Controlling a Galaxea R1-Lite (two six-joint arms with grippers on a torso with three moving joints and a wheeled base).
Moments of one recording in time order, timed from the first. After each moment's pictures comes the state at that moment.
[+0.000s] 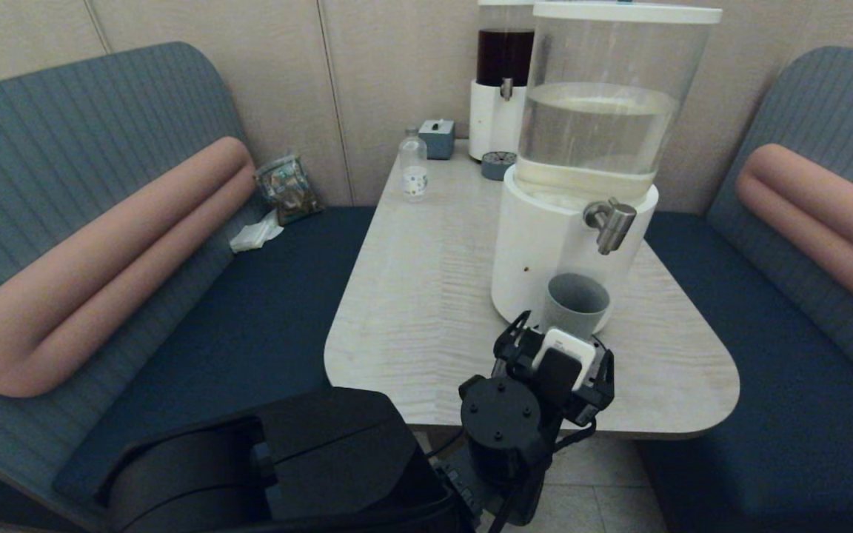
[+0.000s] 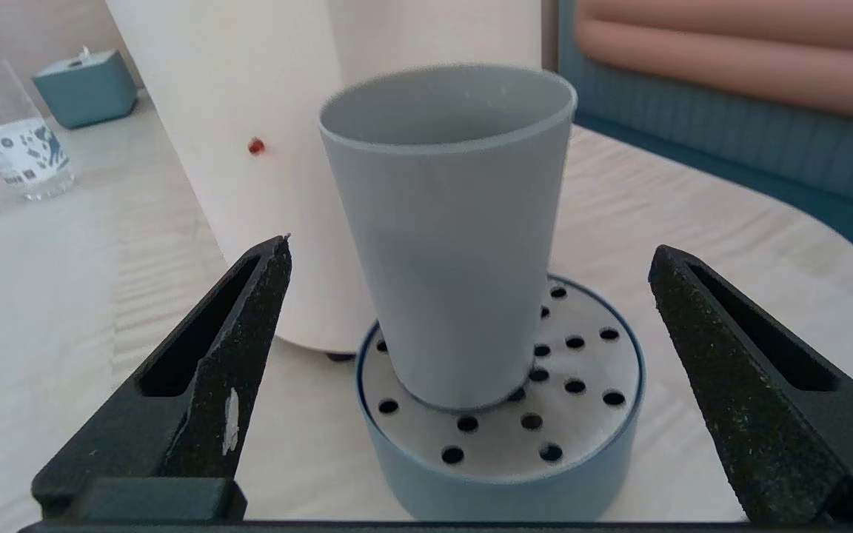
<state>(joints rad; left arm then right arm) -0.98 2.42 -1.14 -1.52 0.42 0.30 0.00 0.00 0.00 -0.01 -0.03 0.03</state>
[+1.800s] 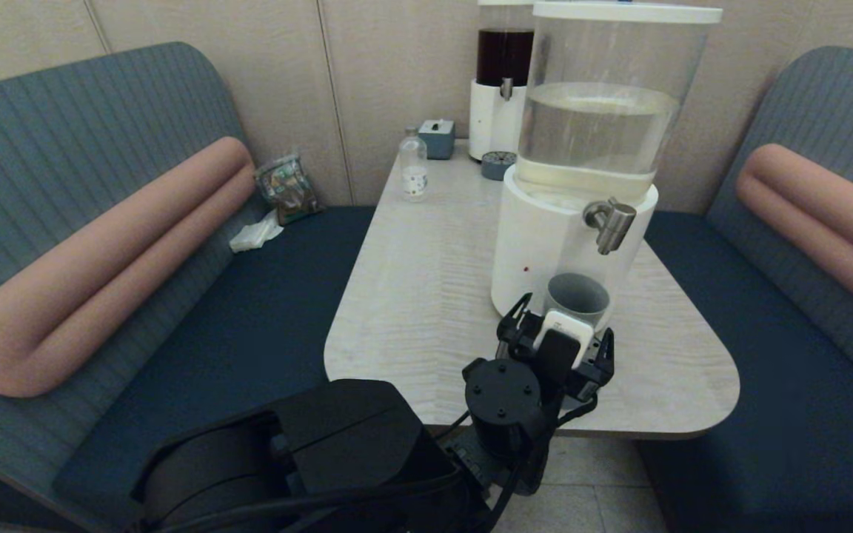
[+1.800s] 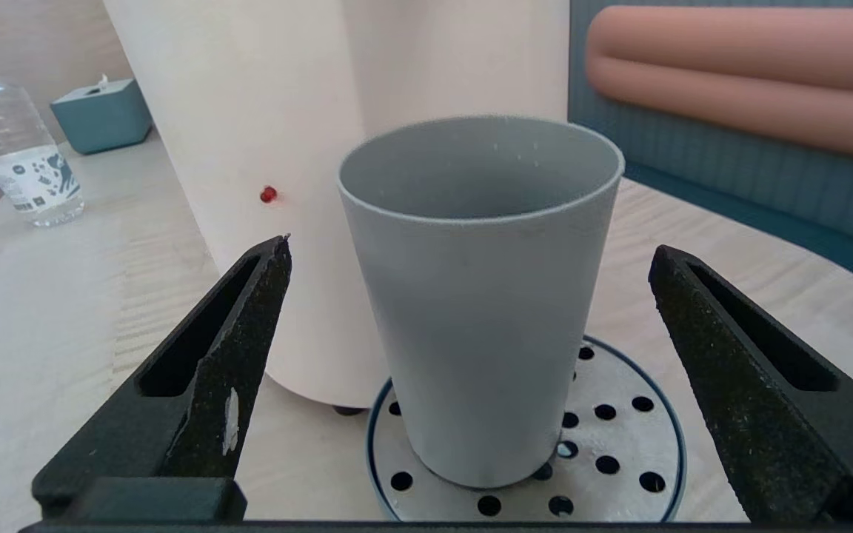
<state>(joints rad) -0.95 2.47 -1.27 -1.51 0.40 0.31 0.00 0.00 0.00 -0.01 -0.03 0.03</state>
